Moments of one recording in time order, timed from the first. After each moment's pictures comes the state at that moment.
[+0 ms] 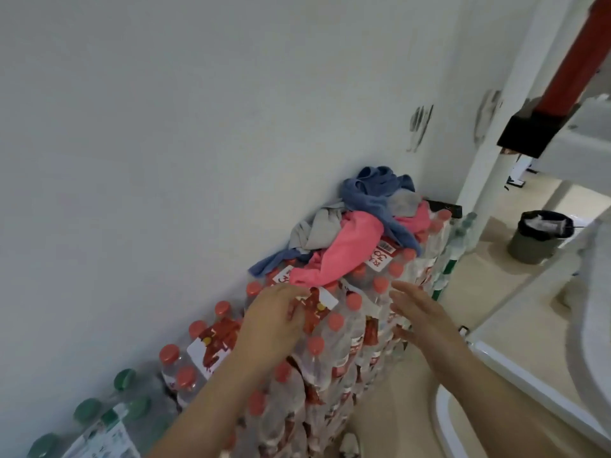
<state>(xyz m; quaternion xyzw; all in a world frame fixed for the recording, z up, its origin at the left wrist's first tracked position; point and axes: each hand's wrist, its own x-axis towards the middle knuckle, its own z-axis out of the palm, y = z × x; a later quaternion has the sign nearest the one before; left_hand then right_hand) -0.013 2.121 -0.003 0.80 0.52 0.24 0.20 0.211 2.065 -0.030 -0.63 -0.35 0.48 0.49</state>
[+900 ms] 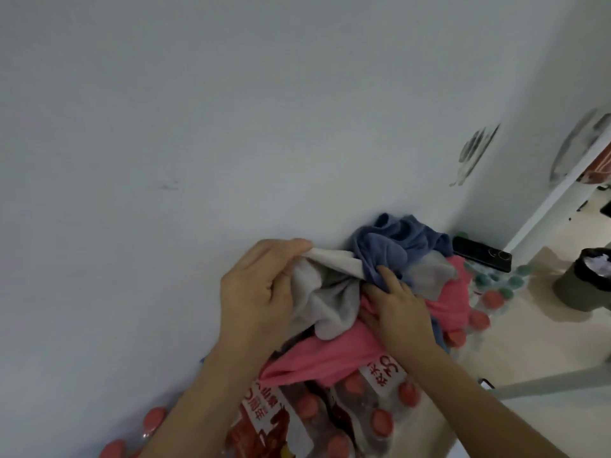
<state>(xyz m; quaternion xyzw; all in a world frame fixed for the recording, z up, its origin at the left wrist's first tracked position) 0.086 2.338 0.035 0.72 0.46 0.52 0.05 0.295 2.350 -0.085 -0.69 -0.71 0.02 0.14</state>
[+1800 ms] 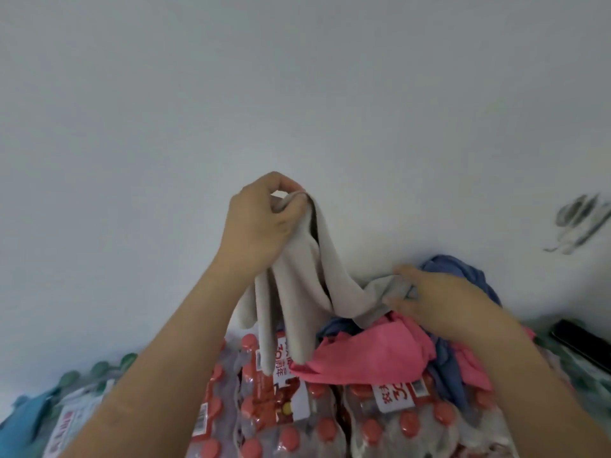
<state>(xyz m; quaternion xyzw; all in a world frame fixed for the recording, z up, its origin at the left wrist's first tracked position) 0.115 2.286 0.165 0.55 0.69 0.47 0.05 0.336 2.361 0.055 -0.49 -0.83 0.26 0.04</state>
